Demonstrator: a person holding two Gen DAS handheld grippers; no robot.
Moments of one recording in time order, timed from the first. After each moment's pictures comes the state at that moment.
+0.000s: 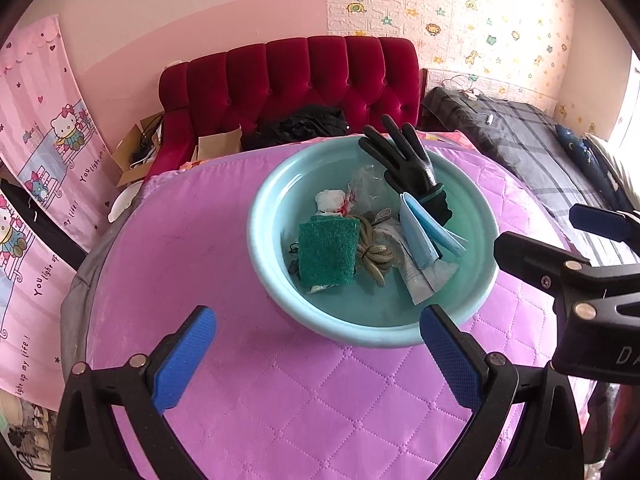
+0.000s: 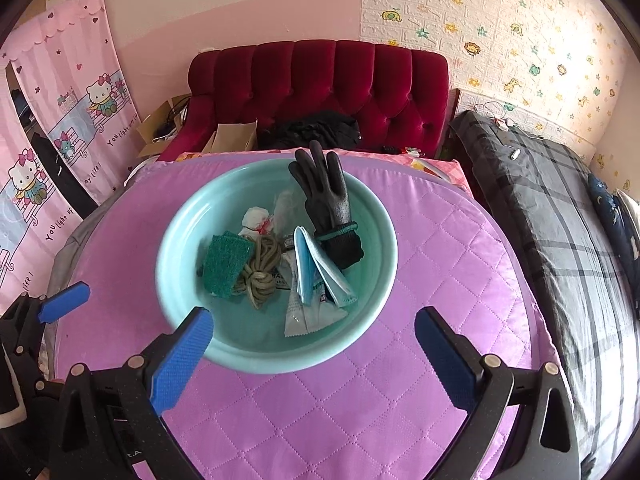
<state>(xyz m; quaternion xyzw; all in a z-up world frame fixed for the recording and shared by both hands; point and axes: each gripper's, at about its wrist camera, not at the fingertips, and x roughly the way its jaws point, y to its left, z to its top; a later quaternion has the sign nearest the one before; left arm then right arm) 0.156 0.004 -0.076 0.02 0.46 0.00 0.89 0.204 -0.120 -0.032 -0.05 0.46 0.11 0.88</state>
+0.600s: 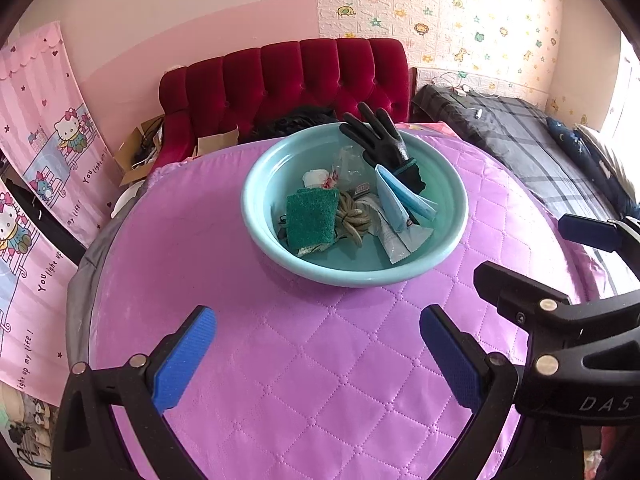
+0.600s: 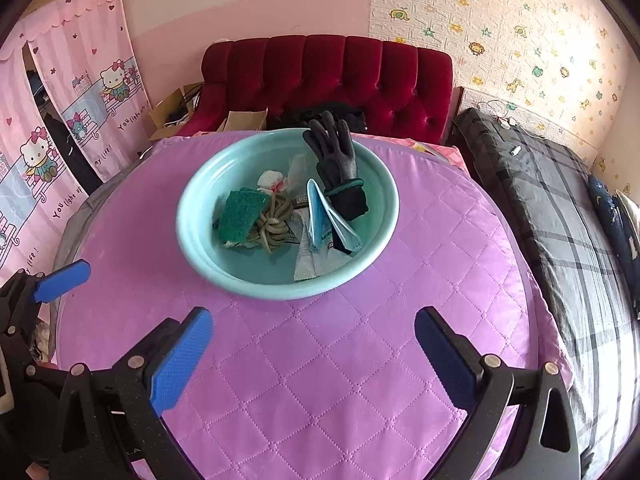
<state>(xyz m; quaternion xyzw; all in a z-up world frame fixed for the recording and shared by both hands) 0.101 -0.010 -0.071 0.03 0.45 0.00 0.89 0.140 -0.127 -0.040 -0.07 0.46 0.12 0.88</state>
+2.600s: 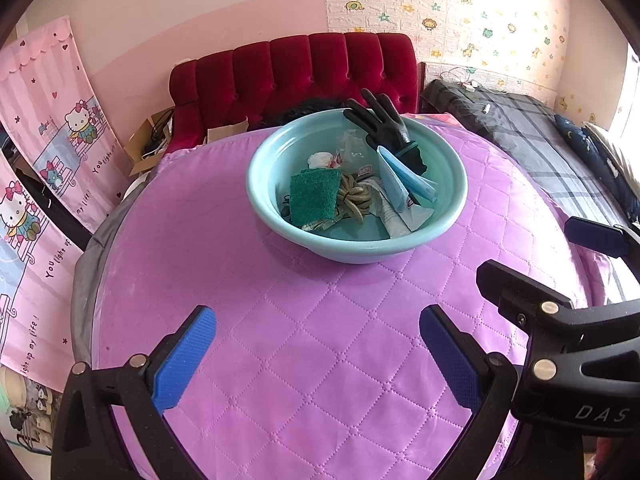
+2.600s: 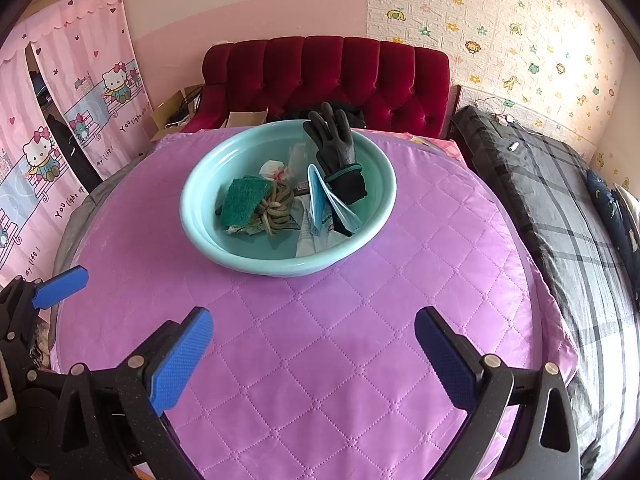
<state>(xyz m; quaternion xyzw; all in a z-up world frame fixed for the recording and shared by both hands) 0.074 -0.020 -0.079 0.03 0.46 0.02 0.89 0.120 -0.135 -0.048 -0.06 0.45 0.12 0.88</state>
